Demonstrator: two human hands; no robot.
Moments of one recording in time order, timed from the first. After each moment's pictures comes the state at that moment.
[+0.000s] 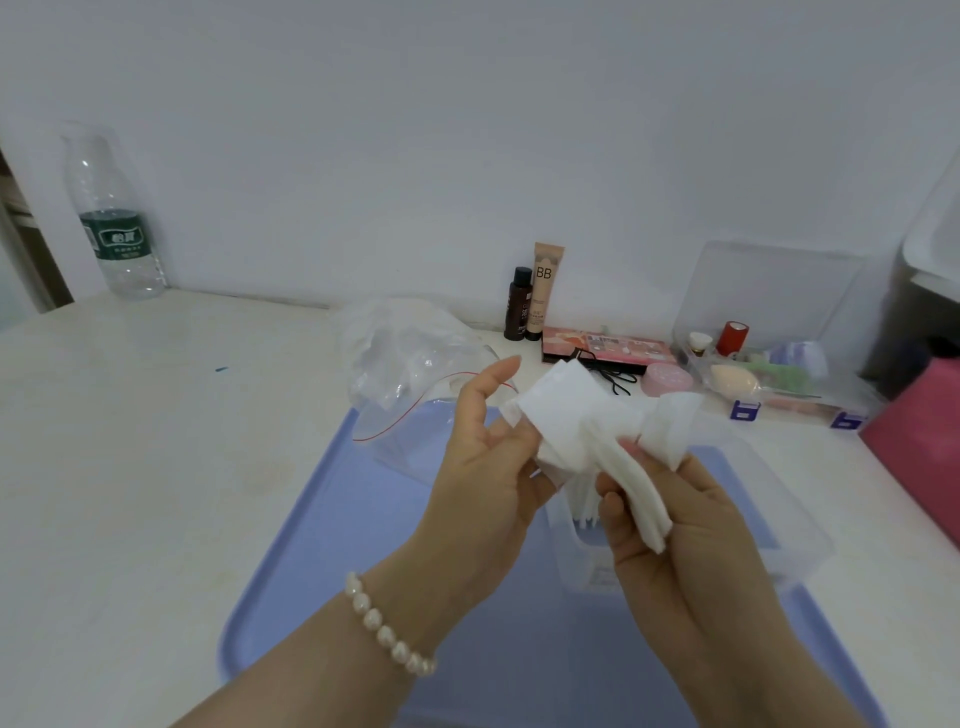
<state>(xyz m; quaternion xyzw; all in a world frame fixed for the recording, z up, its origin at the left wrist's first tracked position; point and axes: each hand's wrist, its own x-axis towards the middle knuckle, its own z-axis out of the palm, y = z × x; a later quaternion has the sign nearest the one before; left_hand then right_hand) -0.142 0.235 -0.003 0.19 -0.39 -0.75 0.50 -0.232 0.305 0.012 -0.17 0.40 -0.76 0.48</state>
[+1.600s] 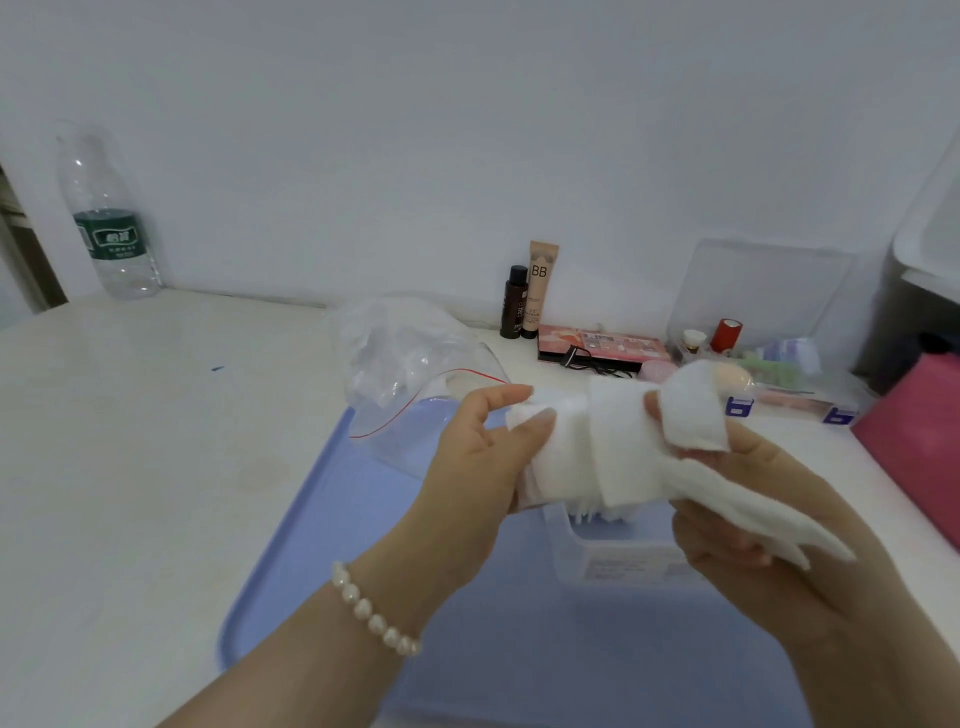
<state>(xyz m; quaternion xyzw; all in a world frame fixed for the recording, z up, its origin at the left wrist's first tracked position) -0.137 0.227 -0.005 0.30 -0.48 -0.69 0.45 -0.289 0.315 0.027 -0.35 0.34 -0.61 0.63</state>
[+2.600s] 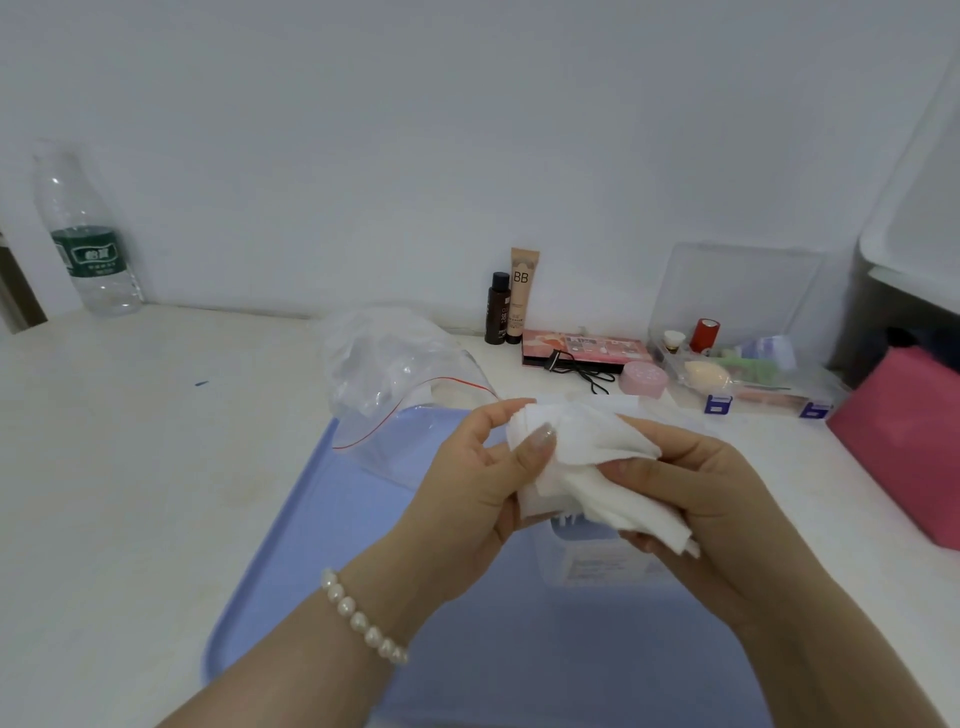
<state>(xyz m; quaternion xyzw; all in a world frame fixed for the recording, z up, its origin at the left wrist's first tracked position) -0.137 0.231 -0.008 0.21 -0.46 -0.77 0.39 -0.266 0.314 0.033 -0.40 0.49 -0.60 0.48</state>
